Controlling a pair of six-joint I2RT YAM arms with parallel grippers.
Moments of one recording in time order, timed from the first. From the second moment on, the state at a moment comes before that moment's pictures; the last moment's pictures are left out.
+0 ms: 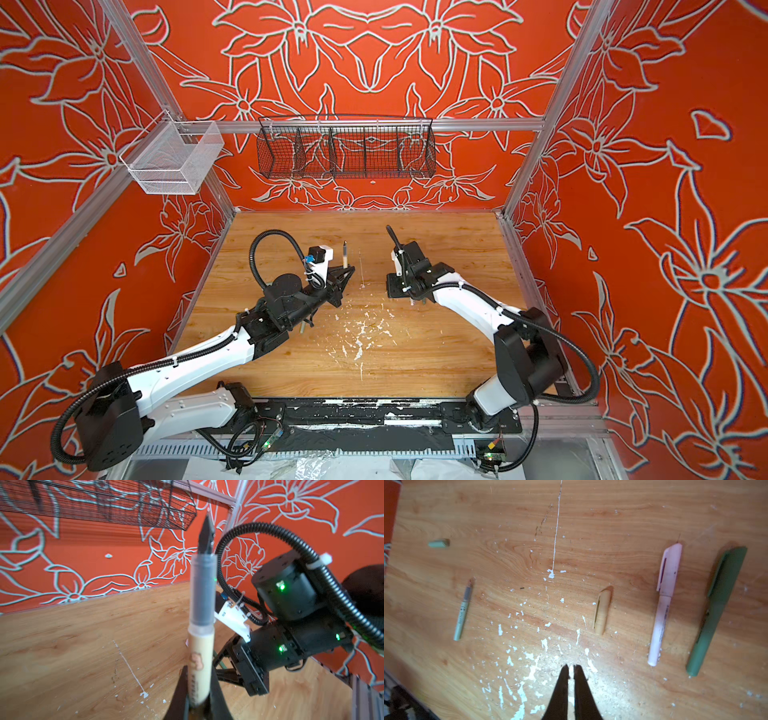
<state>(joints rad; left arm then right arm) -0.71 1.12 0.68 0.35 -0.14 -0.27 0.53 1.57 1.12 -0.54 -0.14 0.40</state>
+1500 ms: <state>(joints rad) -0.72 1.09 0.63 0.37 -0.14 -0.34 0.52 1.97 1.34 -0.63 -0.02 0.38</state>
